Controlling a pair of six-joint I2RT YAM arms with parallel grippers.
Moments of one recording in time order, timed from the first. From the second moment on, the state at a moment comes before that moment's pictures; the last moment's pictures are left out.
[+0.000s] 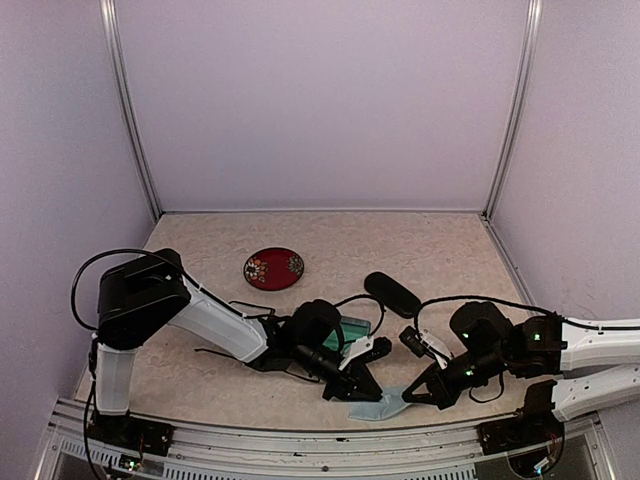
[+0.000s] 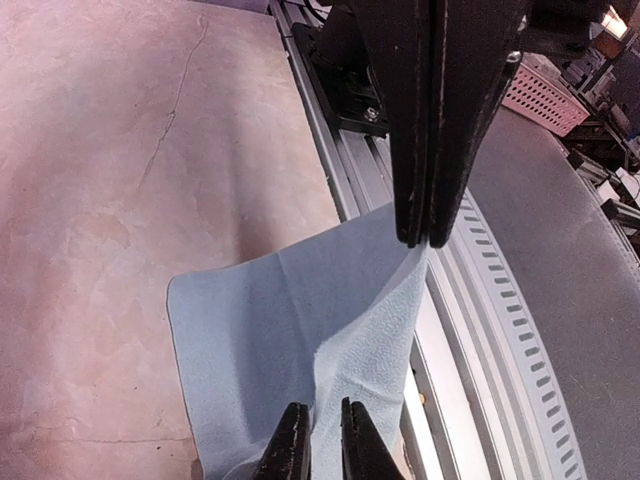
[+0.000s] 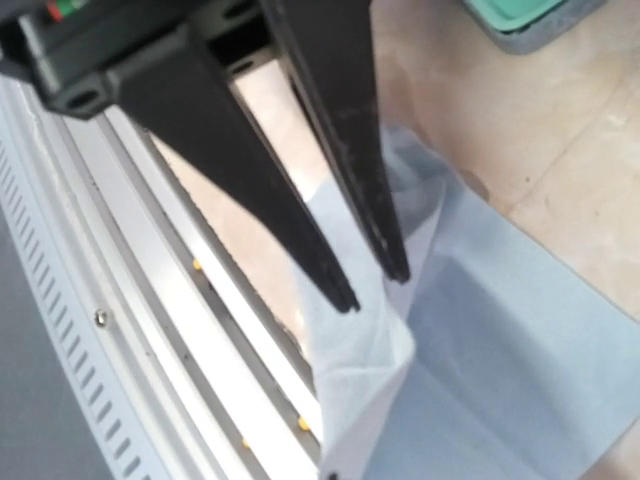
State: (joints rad) left arm -1.13 2.10 1.06 0.47 0.76 0.03; right arm 1.07 0.92 0.46 -0.37 -0.32 0.50
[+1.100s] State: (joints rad) left arm -1.14 2.14 1.13 0.38 0.71 0.08; right arm 1.07 0.91 0.46 -0.37 -0.31 0.50
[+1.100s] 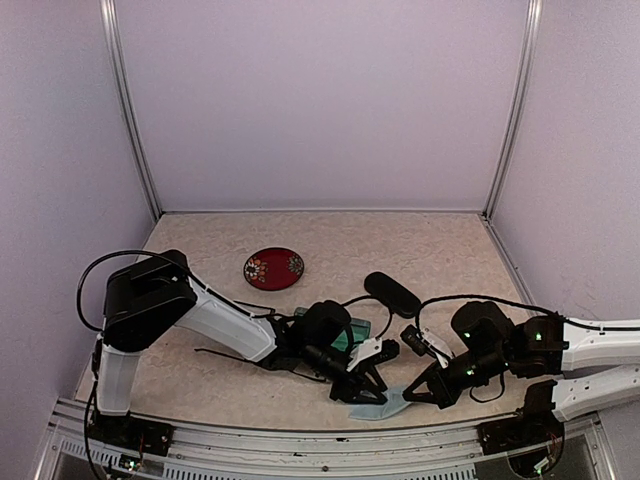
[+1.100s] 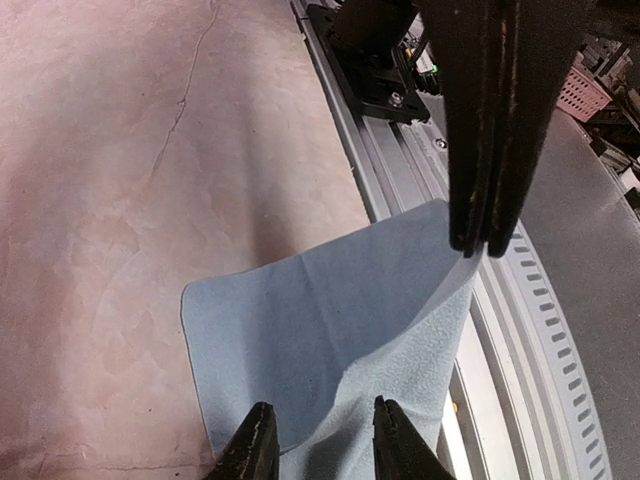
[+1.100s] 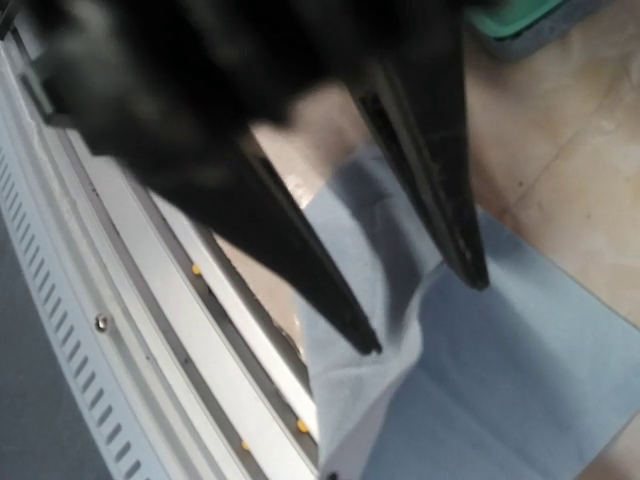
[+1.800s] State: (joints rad) left arm -1.14 2.13 1.12 0.35 0.71 0.08; right arm 1.07 0.90 0.46 -0.38 -0.31 0.50
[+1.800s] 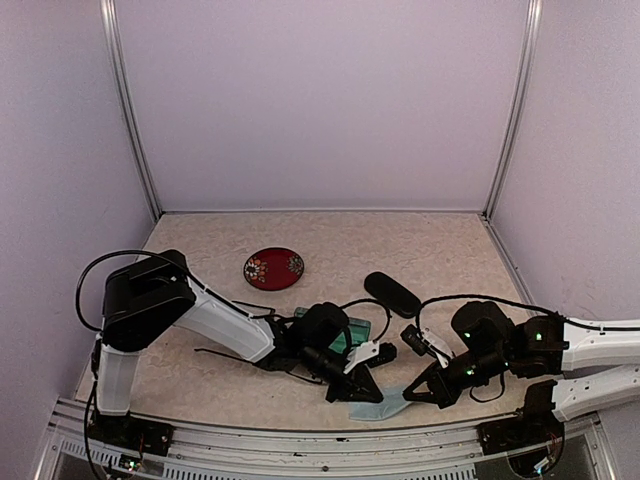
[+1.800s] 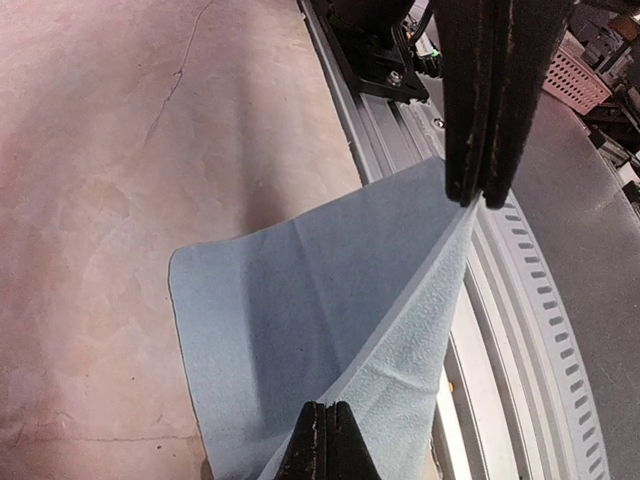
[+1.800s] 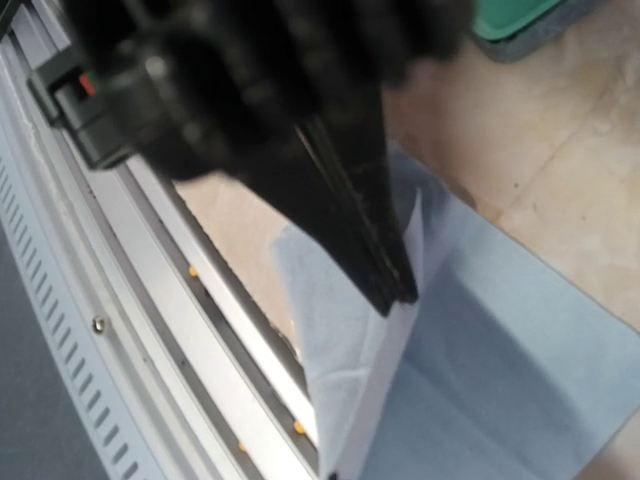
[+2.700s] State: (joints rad) left arm -1.23 1.93 1.02 0.35 0.40 -0.03; right arm 1.07 0.88 0.50 -0.40 -0.24 0.48
